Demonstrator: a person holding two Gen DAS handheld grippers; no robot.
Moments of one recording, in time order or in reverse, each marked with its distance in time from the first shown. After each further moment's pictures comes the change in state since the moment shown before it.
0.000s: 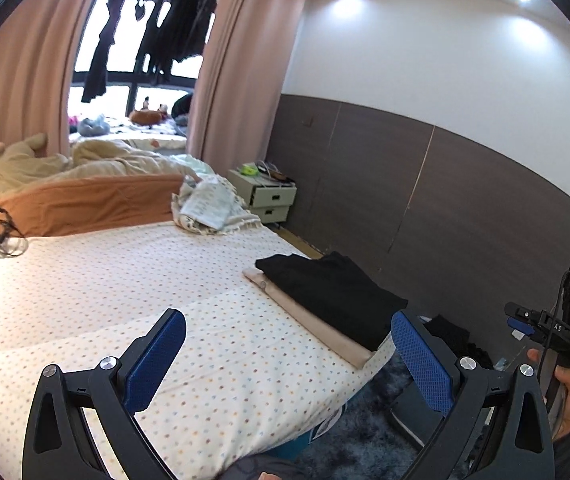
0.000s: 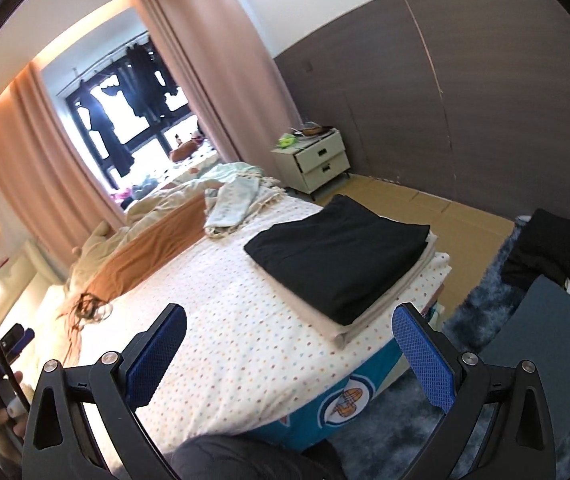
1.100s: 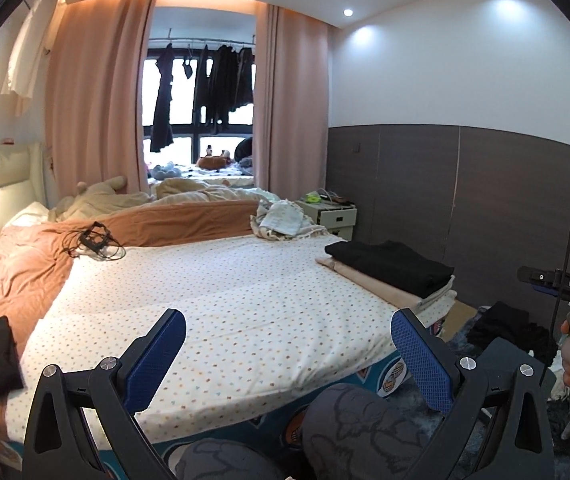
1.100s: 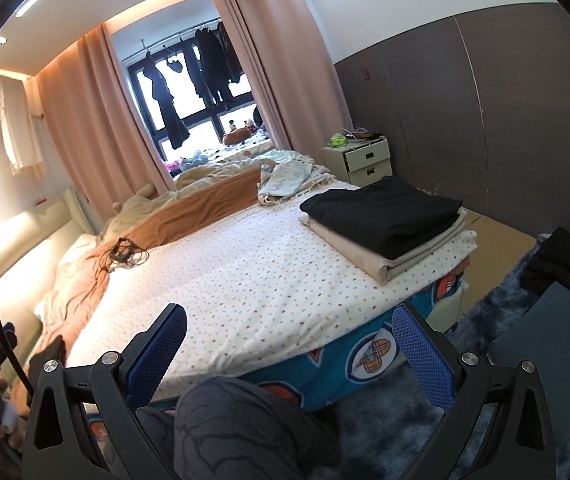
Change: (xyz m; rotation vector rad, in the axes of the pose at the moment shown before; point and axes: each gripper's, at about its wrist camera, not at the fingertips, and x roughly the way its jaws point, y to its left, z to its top) left arm -0.166 -0.018 -0.172 0.102 -0.163 0.281; right arm -0.073 0.060 -0.155 -0.171 -0.034 0.084
